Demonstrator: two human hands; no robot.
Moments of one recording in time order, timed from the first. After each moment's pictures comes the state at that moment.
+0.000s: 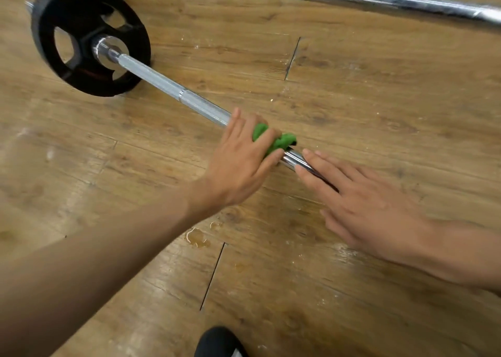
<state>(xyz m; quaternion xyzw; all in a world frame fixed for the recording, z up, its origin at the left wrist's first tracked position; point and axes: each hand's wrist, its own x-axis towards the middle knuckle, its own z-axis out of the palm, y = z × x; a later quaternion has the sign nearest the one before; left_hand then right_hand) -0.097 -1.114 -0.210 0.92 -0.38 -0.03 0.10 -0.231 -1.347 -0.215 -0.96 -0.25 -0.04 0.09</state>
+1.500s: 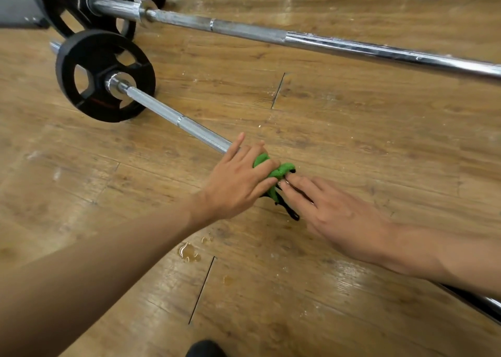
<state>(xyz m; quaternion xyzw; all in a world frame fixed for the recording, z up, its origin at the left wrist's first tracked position) -0.108 -1.130 -0.204 0.89 -0.45 -0.03 0.01 -0.227 -1.354 -0.216 -0.96 -0.28 -0.04 0.10</state>
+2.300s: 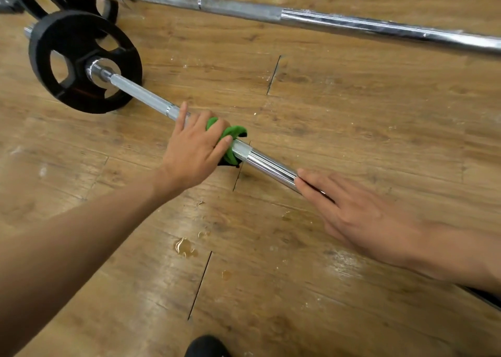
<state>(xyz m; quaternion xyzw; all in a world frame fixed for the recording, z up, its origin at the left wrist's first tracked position) -0.058 -1.091 -0.195 0.95 -0.32 -0.02 -0.01 -0.242 -1.375 -0.217 -0.95 -0.29 -0.03 0.13</state>
